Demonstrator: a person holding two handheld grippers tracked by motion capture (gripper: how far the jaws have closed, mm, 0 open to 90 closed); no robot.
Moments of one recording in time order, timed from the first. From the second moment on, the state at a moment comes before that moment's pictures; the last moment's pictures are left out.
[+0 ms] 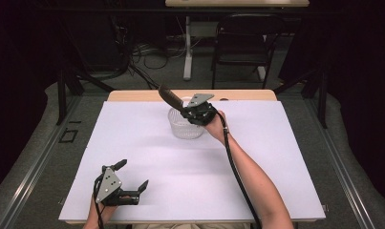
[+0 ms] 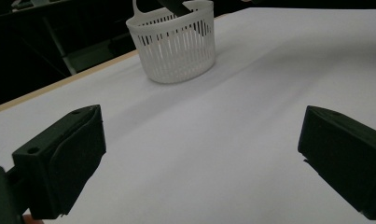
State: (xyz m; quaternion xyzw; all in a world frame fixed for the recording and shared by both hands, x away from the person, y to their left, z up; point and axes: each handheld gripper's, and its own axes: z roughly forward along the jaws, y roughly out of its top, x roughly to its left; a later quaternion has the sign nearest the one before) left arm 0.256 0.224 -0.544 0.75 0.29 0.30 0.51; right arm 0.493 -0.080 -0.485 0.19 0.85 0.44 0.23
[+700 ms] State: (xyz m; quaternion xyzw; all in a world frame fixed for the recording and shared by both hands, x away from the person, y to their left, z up) left arm 0.257 0.224 -0.545 0.75 0.29 0.30 0.51; right arm 0.495 -0.078 -0.489 0.19 0.86 0.41 0.22
